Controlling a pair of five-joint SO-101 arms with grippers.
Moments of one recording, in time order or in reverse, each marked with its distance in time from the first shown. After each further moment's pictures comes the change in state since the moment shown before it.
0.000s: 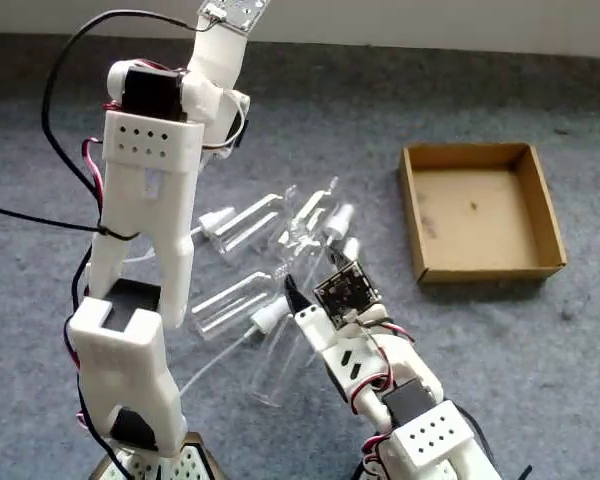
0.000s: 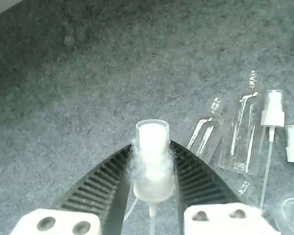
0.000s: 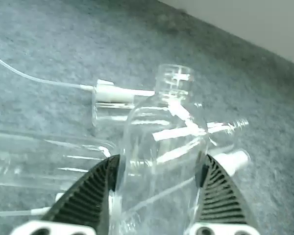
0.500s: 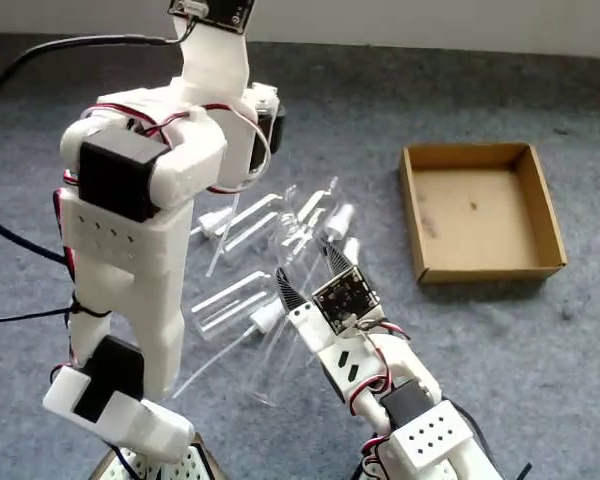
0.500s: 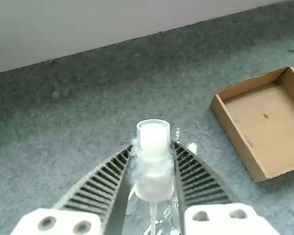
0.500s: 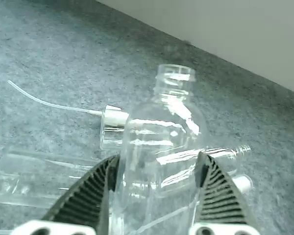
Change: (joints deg) left arm 11.1 -21.3 1.0 0.0 16.9; right arm -1.8 0.0 0.0 -5.1 0.0
